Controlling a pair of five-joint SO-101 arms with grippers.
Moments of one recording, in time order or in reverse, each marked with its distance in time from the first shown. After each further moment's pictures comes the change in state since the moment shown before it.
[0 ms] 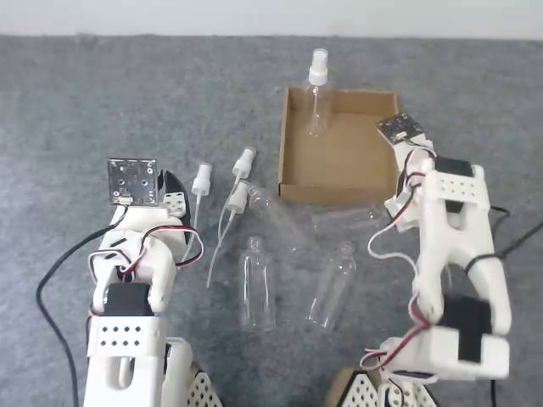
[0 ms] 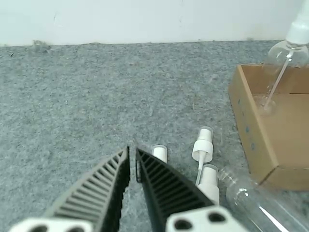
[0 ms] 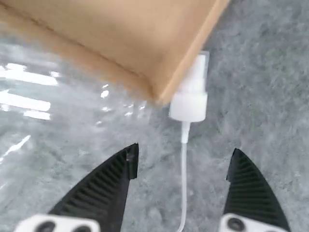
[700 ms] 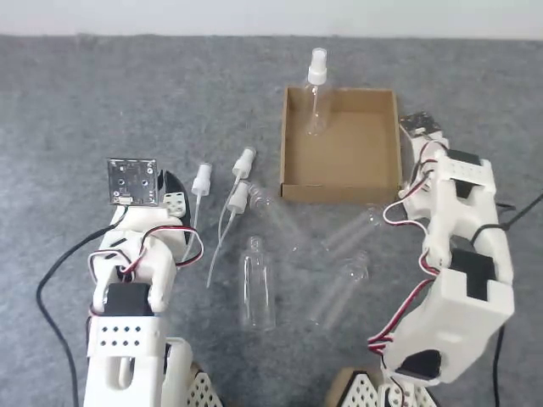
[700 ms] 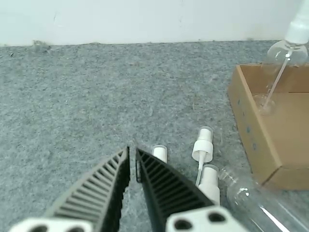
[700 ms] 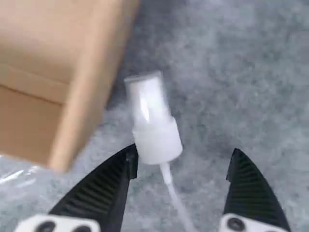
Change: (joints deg) left arm 0.0 0.0 0.0 -0.1 0.0; right arm 5.5 18.3 -10.8 -6.8 -1.3
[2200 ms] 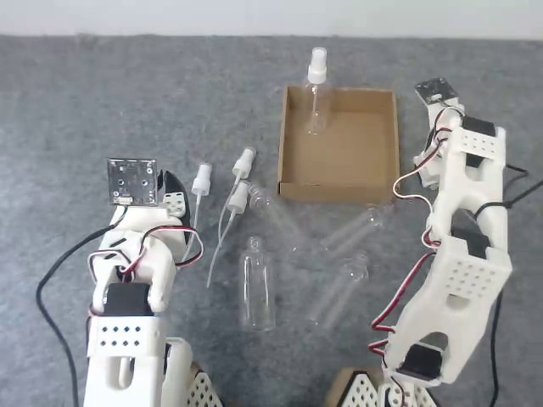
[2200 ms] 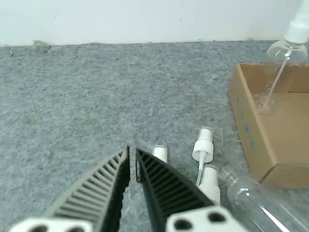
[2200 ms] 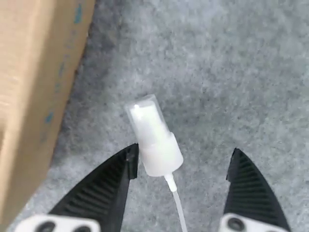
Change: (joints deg) left arm -0.1 0.0 0.0 0.0 0.0; right arm 1.3 16.7 -30.3 8.3 1.3
